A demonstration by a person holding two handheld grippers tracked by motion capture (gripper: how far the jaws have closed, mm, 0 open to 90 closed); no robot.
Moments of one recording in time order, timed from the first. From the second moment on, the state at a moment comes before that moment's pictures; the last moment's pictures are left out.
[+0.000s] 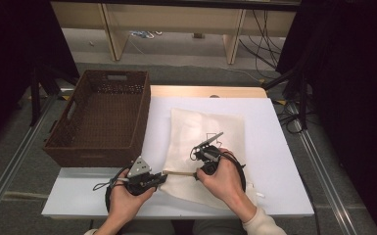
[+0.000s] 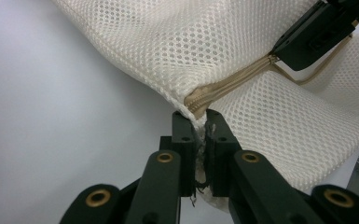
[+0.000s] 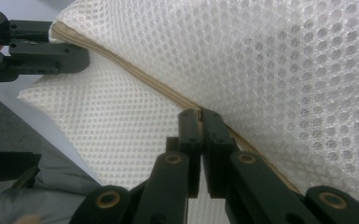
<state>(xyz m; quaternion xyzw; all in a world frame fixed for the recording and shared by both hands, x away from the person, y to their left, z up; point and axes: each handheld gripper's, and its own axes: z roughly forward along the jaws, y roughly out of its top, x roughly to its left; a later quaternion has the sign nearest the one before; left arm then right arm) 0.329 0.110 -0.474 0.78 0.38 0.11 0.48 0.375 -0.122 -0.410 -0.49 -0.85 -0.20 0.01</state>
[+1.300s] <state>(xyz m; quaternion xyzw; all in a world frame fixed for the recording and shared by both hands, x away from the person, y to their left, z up) 0.327 0.108 -0.477 0.78 0.38 0.12 0.48 0.368 -0.126 -0.410 -0.47 -0.85 -0.22 -0.01</state>
